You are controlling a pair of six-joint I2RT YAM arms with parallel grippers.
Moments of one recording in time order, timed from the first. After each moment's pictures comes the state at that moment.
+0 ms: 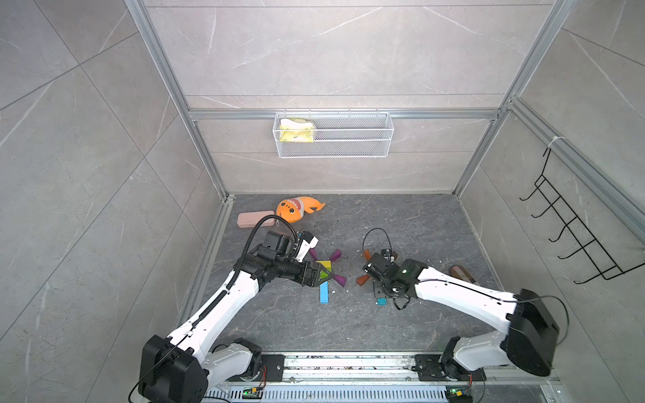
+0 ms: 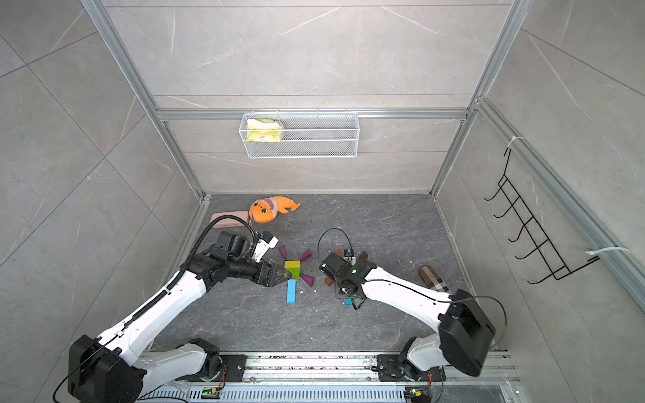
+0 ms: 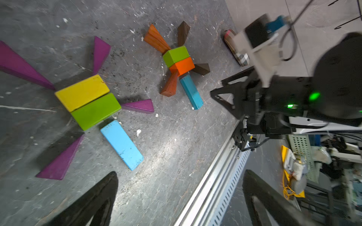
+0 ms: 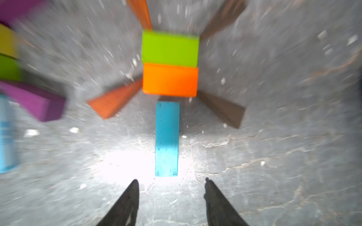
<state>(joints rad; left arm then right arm) -0.44 1.11 0.92 -0.67 0.62 -0.16 0.86 1.34 1.01 -0.93 0.36 0.78</state>
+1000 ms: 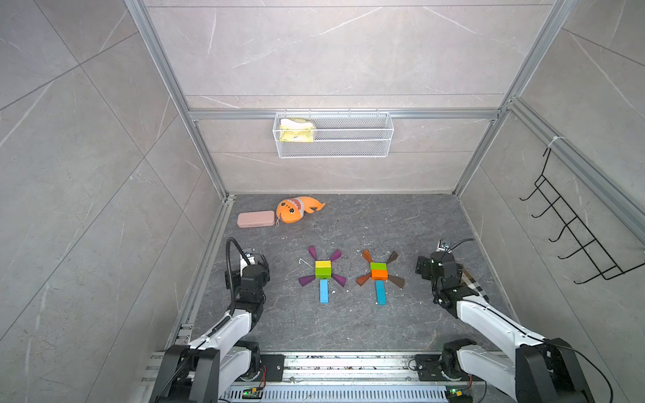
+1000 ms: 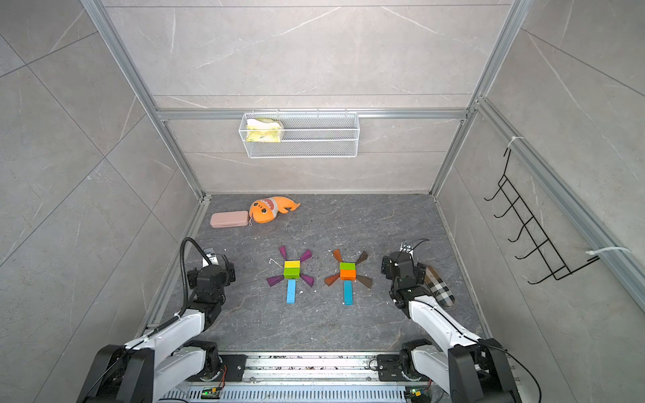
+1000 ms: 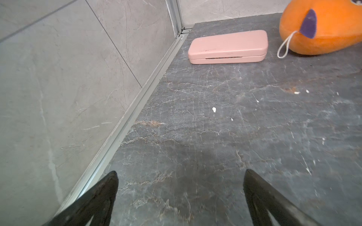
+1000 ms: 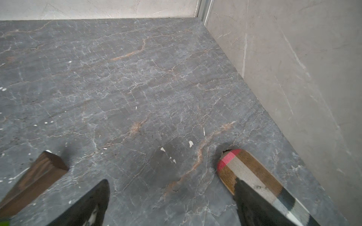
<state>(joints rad) -0.09 1.12 0.23 0.42 -0.50 -0.02 0.17 1.12 0.36 0.15 0.48 0.15</state>
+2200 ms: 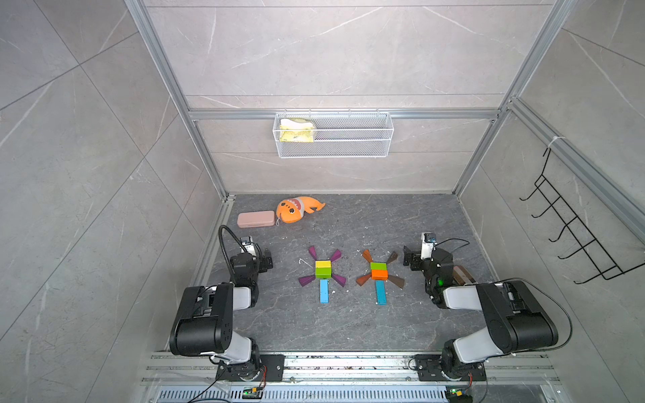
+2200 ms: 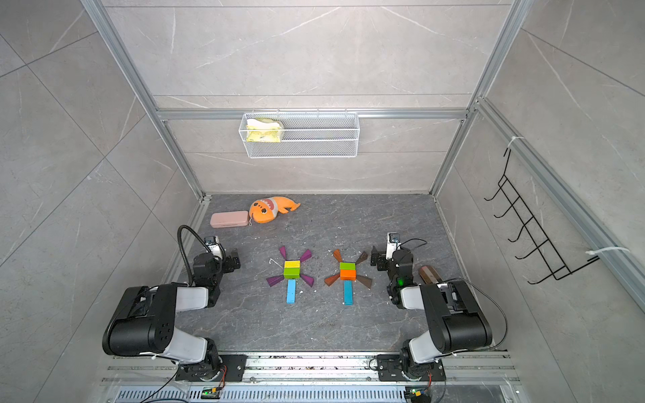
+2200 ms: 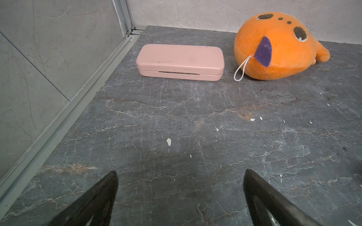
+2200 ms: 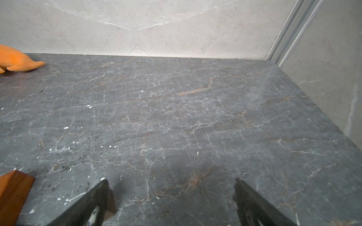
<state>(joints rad) 0.04 1.50 0.34 0.73 -0.09 -0.03 0.10 1.52 0.35 0.82 0.07 0.00</state>
